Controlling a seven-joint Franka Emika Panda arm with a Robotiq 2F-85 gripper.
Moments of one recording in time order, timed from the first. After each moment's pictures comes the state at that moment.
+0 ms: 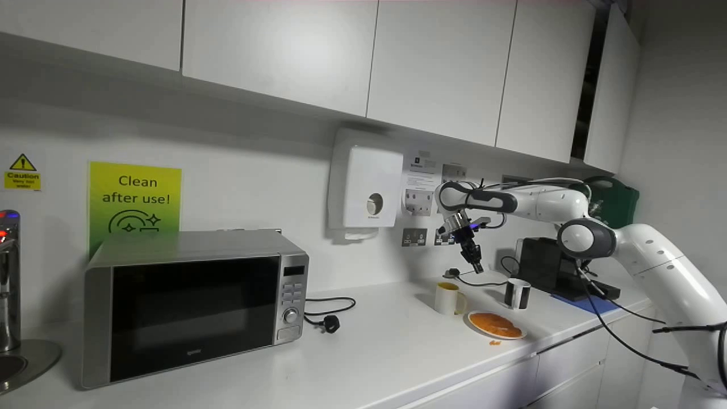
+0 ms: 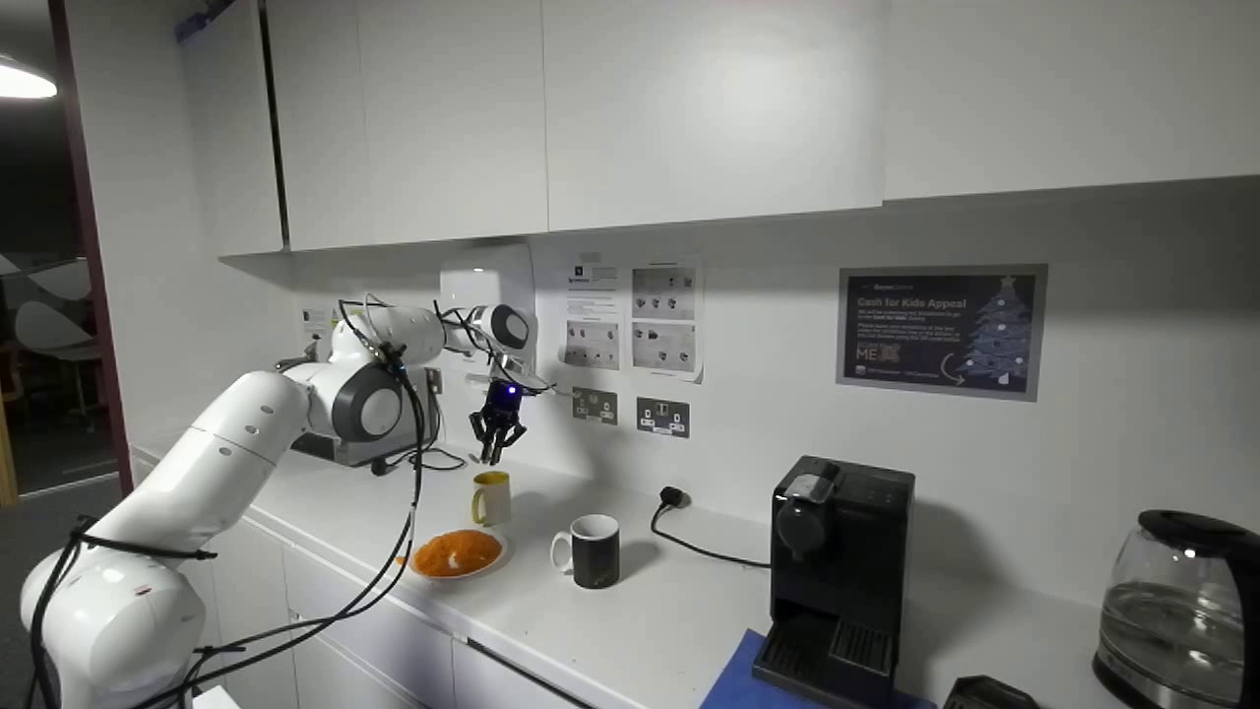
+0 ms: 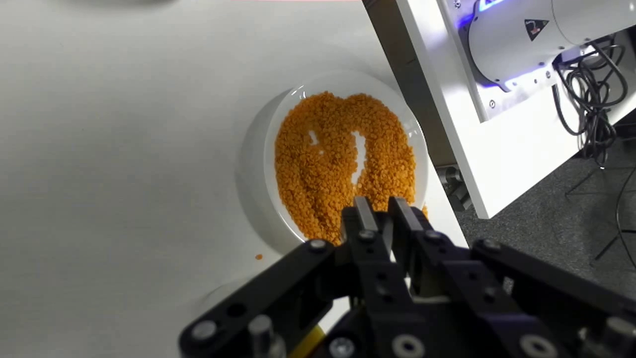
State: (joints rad) arm 0.10 0.75 0.12 -0.82 -0.20 1.02 -1.05
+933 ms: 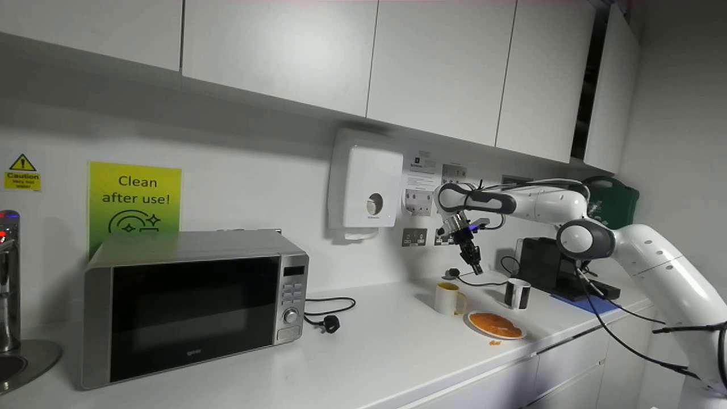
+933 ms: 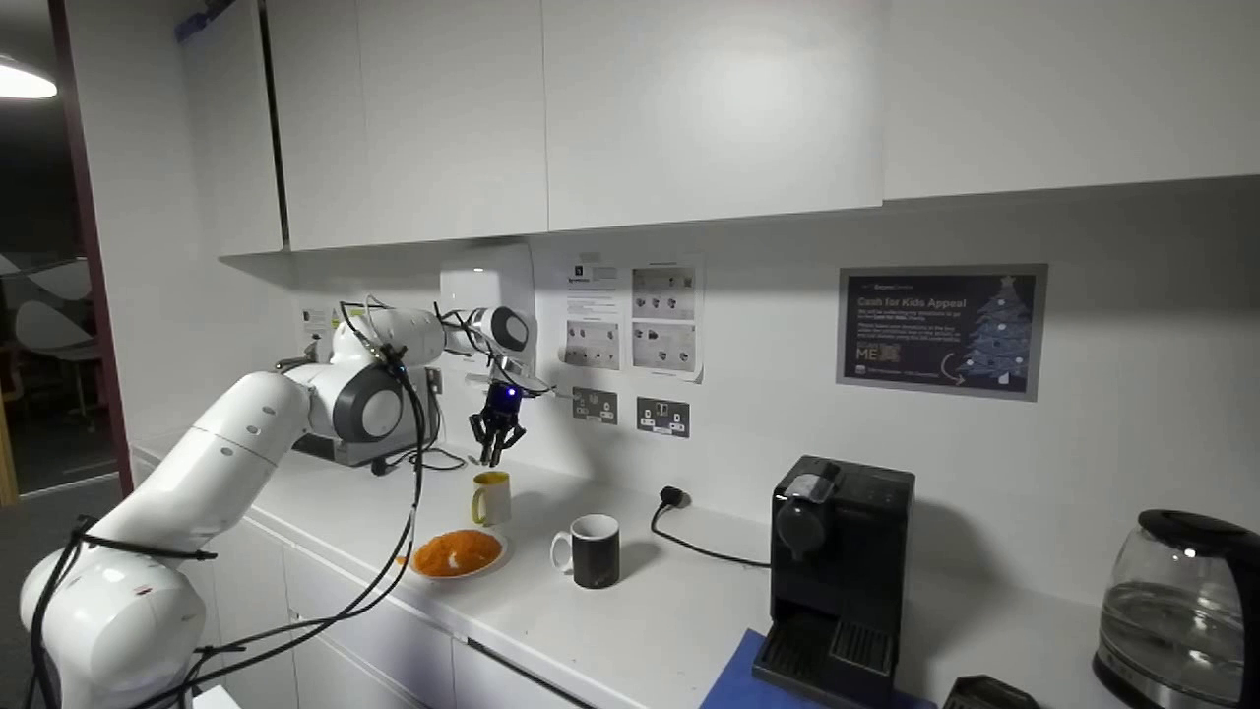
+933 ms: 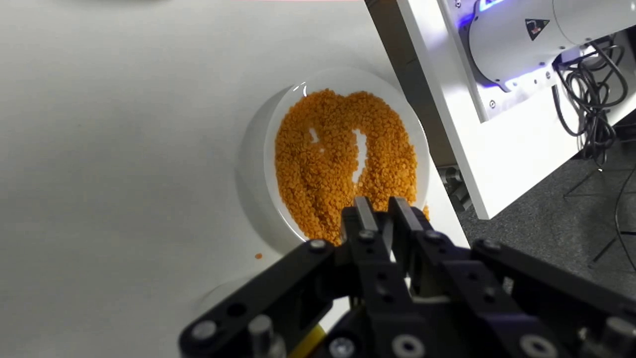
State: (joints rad) arm 0.10 0.76 0.12 -0.82 -0.20 1.02 -1.05
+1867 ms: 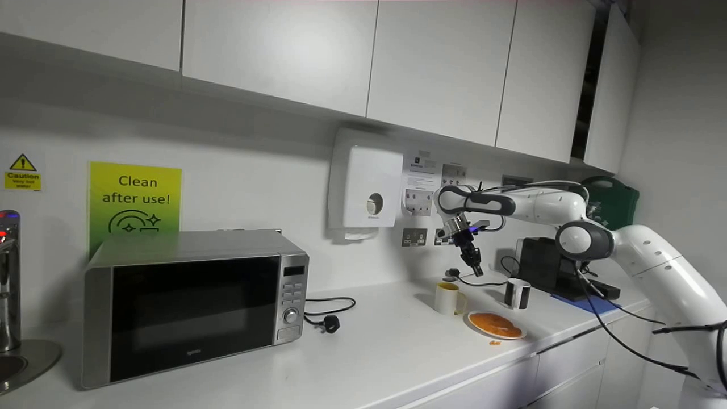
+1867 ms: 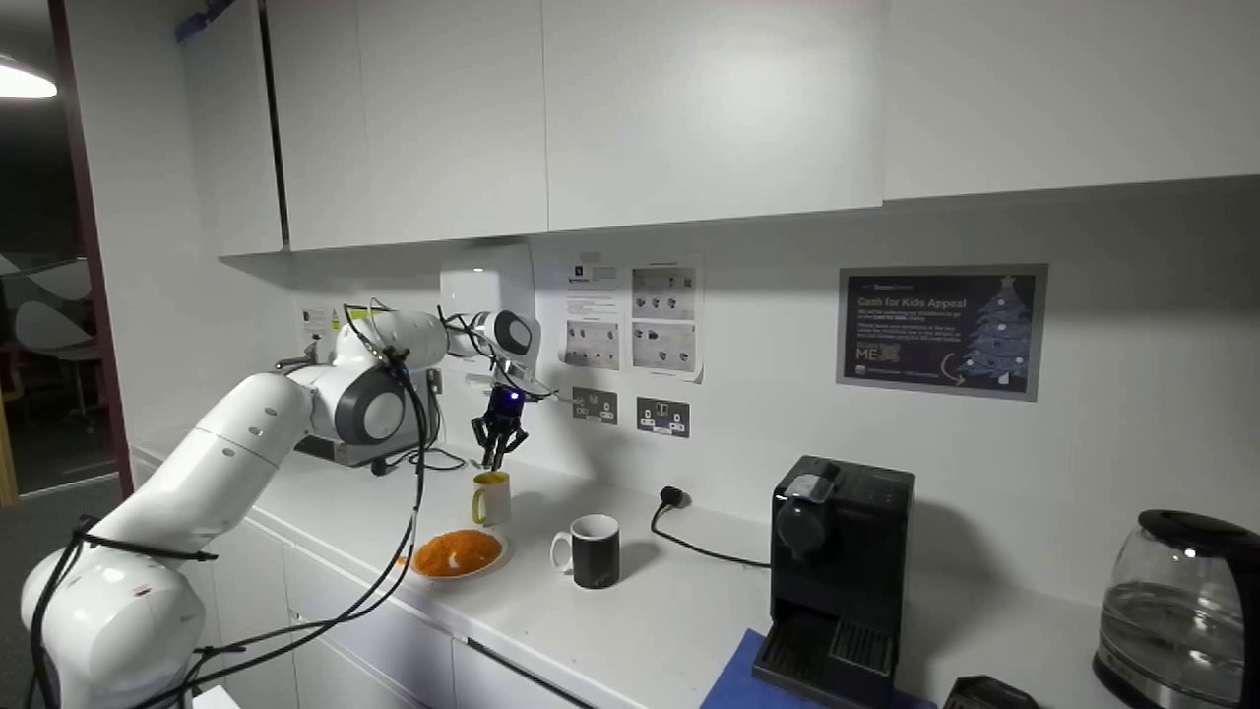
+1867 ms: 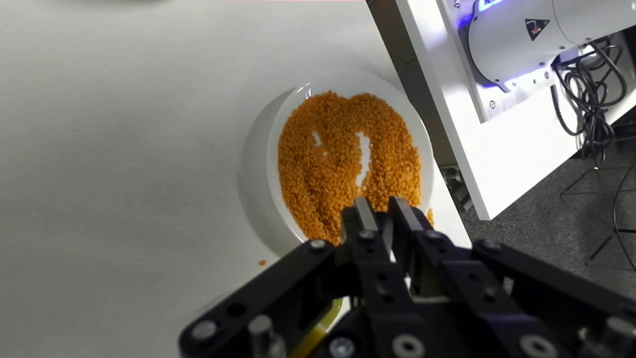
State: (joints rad) arm 0.09 0.78 0.12 -0.82 -0.20 1.02 -1.05
